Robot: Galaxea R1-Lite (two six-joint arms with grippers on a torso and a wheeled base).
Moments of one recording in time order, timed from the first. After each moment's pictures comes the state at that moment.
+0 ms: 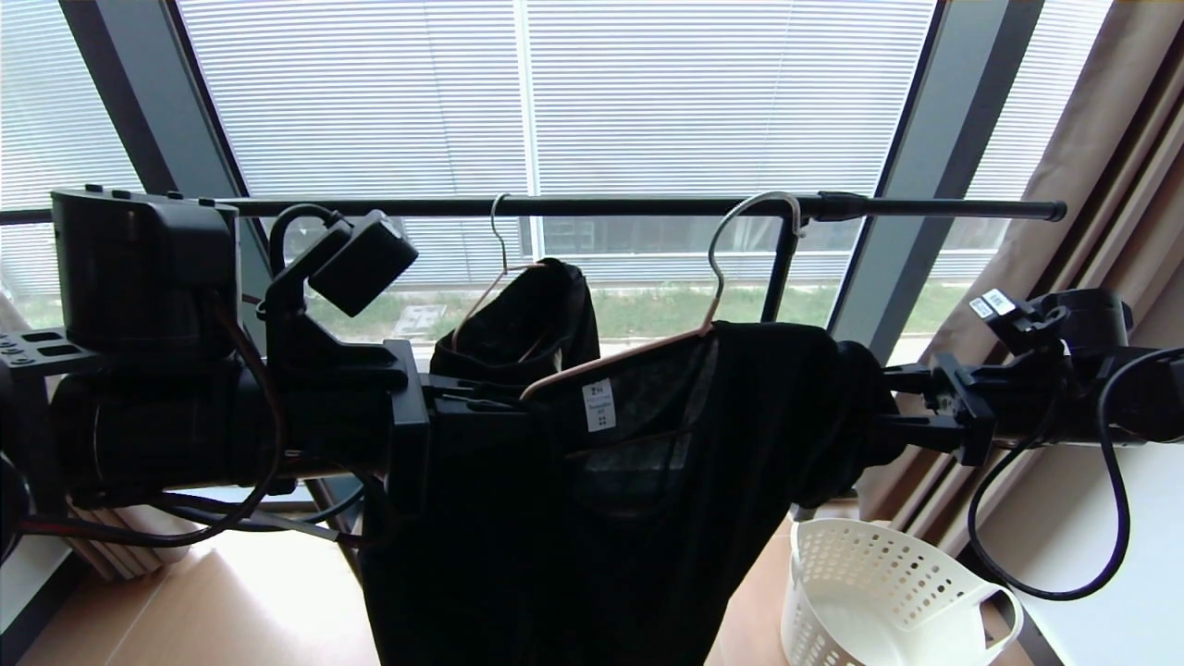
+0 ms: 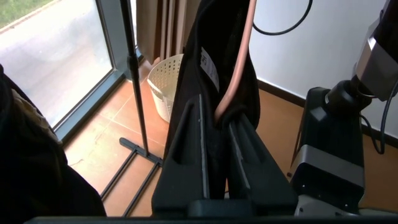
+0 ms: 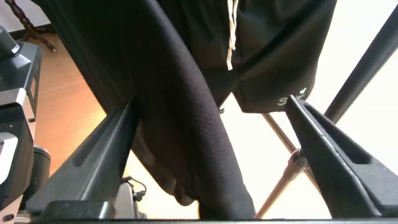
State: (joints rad) left arm -0.49 1.49 -0.88 -0.27 -0.65 0.09; right arm -0.14 1.94 -1.05 -0.10 1.30 -0.64
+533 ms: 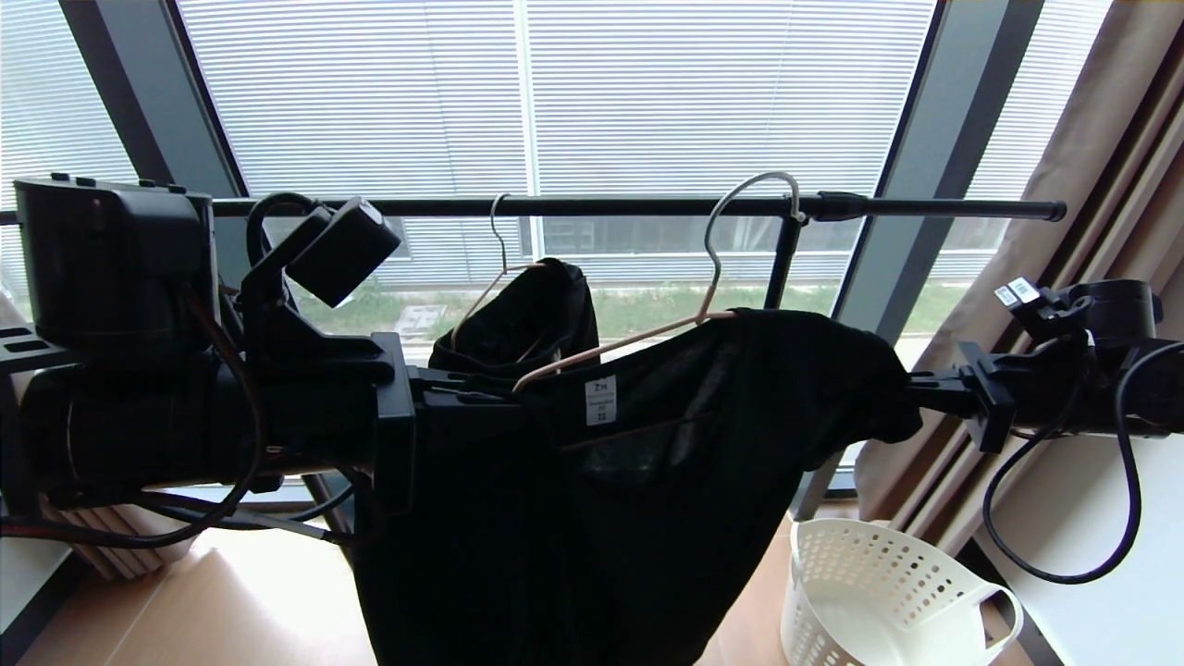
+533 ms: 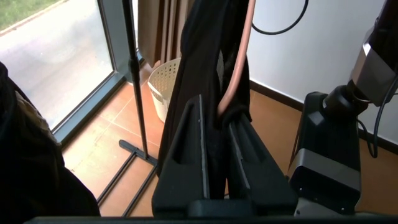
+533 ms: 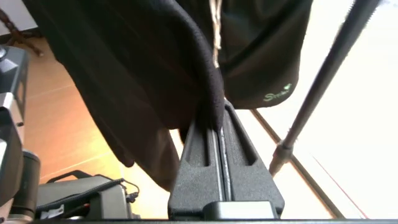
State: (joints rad) left arm -0.49 1.46 -0.88 -0.27 -0.65 0.09; right arm -0.20 1.94 -1.08 -0.10 1.31 -0.63
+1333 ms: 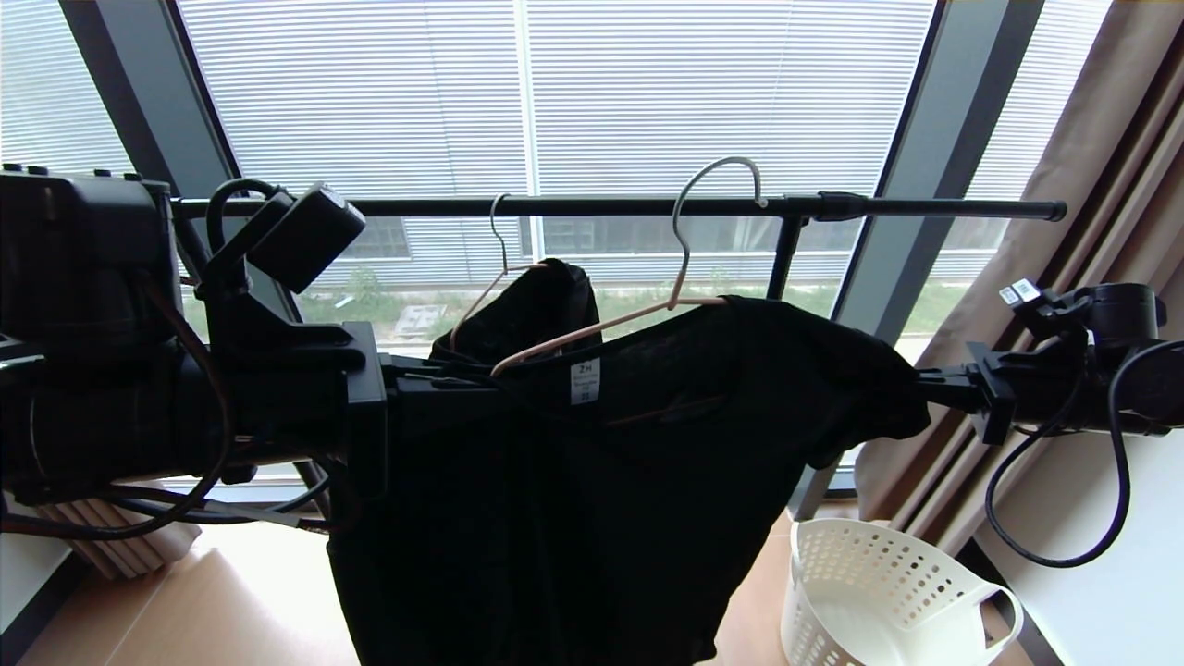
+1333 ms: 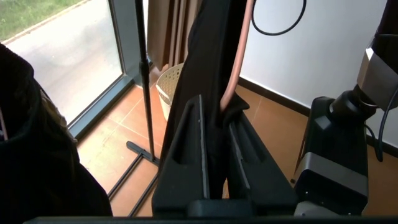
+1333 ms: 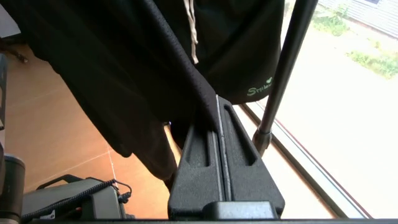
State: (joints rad) left arm -0.45 1.44 -0.87 -0.27 -0.65 0.09; right arm -0.25 2.00 -1.14 -0.09 1.30 -0.62
